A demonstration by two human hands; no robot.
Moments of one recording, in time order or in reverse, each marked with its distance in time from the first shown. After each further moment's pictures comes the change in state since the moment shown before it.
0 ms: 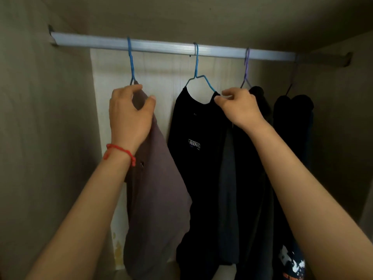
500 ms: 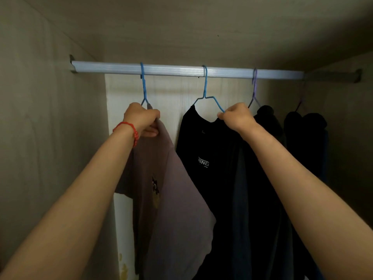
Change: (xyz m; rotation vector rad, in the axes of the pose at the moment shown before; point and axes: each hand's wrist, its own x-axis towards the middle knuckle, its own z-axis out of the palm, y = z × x) left_hand 0.076 -0.012 0.014 -0.124 -0.340 -0.518; right_hand 0.039 -0.014 0.019 0.085 -0.116 0.163
